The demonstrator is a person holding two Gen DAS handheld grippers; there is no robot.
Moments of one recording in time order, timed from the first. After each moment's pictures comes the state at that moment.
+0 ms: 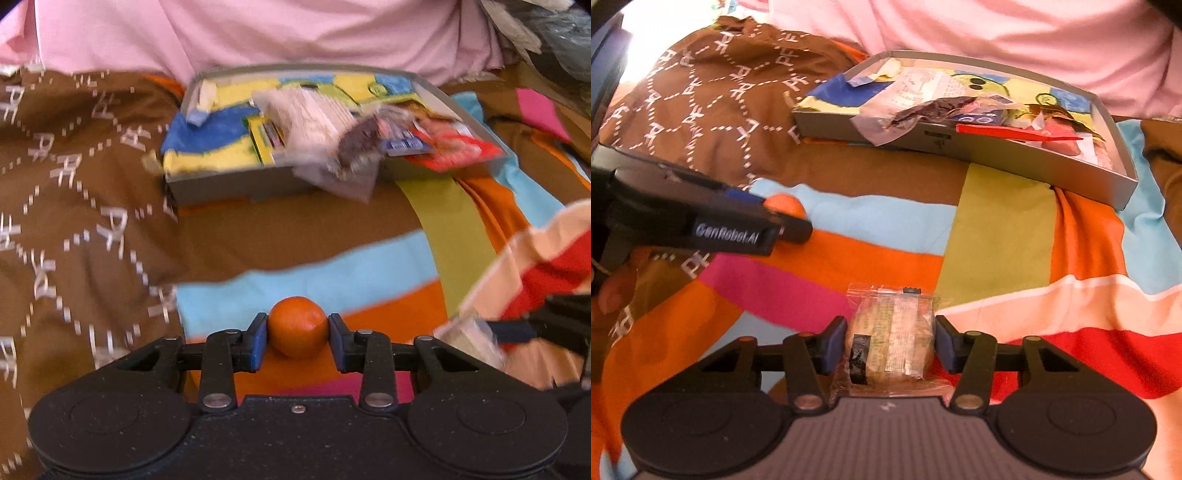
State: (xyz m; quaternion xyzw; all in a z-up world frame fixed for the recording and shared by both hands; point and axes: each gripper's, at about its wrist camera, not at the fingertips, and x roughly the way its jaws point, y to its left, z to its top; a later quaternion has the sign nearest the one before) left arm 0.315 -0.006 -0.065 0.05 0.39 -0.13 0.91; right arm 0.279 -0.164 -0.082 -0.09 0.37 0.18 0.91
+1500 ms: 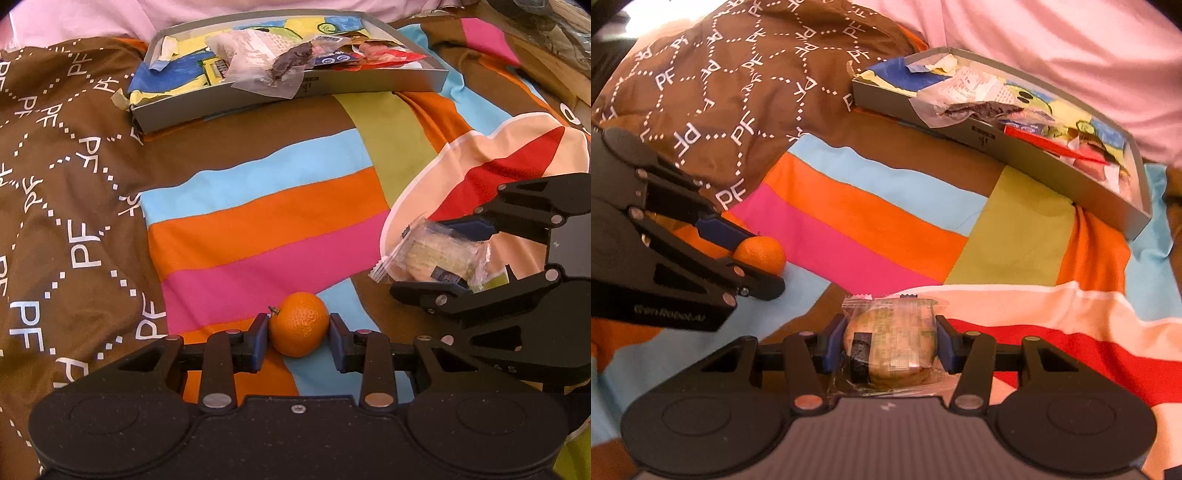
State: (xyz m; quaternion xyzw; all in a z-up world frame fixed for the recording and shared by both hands) left arm 0.255 -0.018 -0.080 0.08 0.46 -0.16 0.87; right arm 0.252 -0.157 -0.087 -0.19 0.36 0.22 0.89
